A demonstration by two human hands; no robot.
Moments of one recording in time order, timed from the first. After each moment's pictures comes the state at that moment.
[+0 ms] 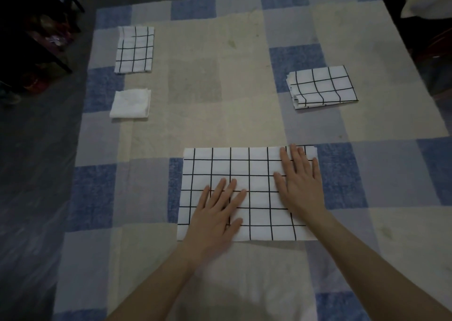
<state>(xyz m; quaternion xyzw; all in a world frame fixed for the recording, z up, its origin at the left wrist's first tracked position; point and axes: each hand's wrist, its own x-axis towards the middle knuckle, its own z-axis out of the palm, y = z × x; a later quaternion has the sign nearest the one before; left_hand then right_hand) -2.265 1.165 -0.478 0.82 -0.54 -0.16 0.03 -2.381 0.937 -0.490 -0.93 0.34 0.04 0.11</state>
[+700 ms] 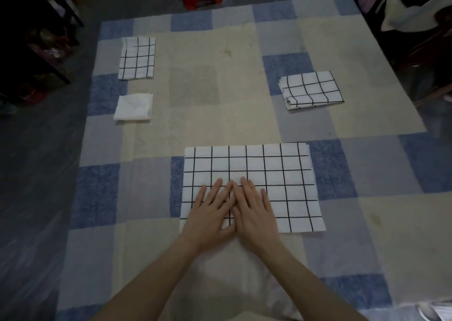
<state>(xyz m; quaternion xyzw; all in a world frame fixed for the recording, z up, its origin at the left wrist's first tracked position) -2.262 1.181 -0.481 0.81 -0.57 -0.15 0.01 -2.381 1.070 -0.486 -0.95 0.26 0.02 0.18</state>
